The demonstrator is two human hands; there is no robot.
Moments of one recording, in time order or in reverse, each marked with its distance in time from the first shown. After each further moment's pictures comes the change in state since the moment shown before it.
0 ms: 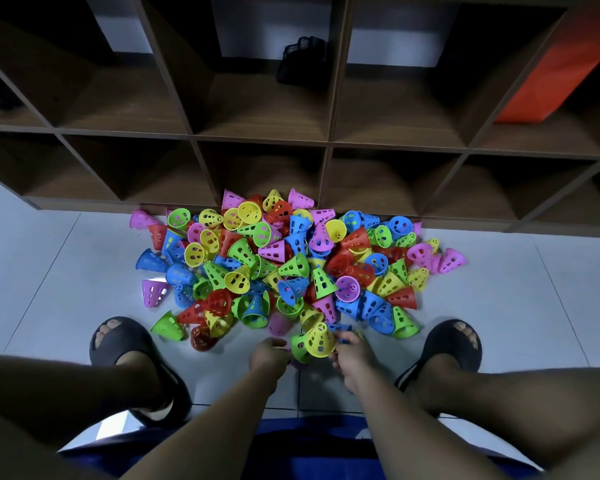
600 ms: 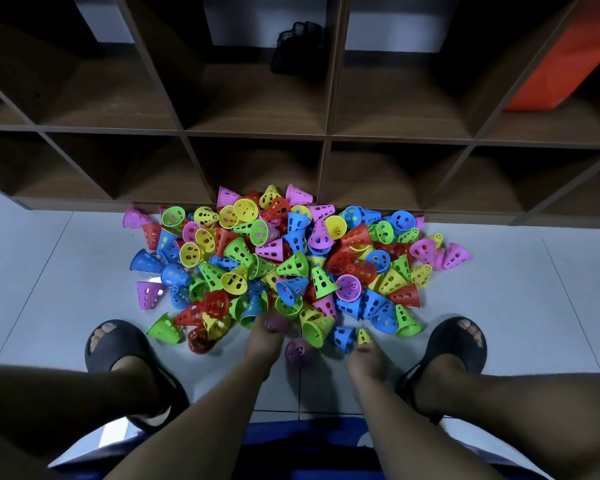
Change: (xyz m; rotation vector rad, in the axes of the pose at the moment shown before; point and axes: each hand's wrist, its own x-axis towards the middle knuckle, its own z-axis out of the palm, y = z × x) left_hand 0.021 0.029 -0.011 -0.029 0.008 0.149; right_hand 0.028 0.023 -0.012 -0.211 0.289 -0.008
